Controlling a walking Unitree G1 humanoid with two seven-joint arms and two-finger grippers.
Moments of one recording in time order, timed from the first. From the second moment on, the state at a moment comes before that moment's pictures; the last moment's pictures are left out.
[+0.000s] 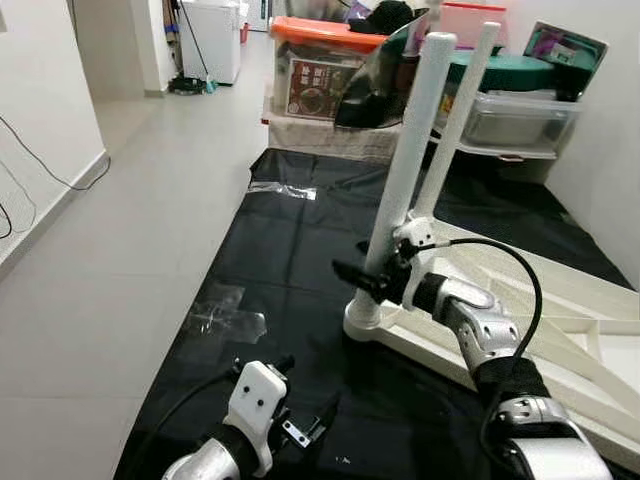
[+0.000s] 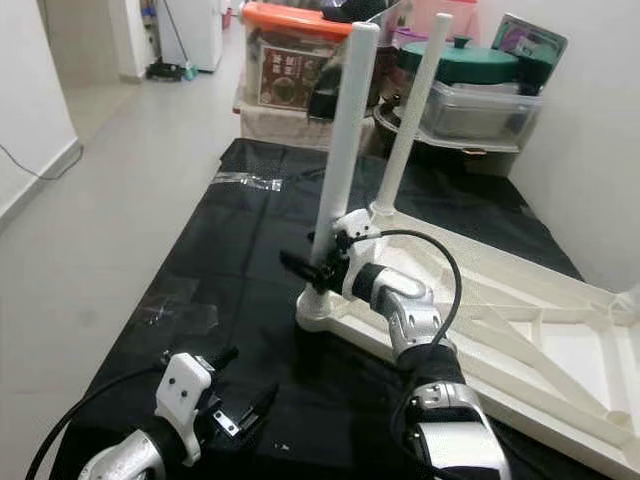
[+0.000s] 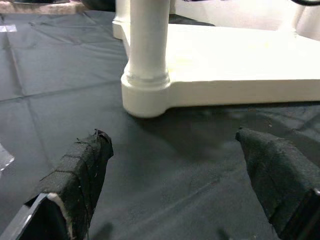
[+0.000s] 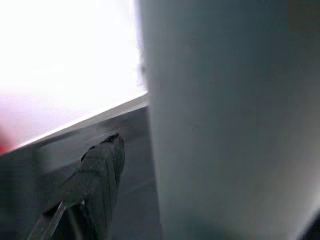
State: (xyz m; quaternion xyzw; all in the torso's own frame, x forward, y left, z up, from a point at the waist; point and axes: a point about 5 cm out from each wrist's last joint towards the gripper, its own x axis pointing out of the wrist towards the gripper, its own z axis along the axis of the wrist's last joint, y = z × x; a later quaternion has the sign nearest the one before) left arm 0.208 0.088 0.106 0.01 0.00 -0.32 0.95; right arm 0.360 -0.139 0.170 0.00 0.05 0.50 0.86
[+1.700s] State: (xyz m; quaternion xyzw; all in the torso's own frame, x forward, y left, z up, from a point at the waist) left arm 0.207 0.089 0.104 0.01 0.01 -0.32 0.95; right arm 0.349 -0.128 0.157 0.07 -0.02 -0.06 1.00
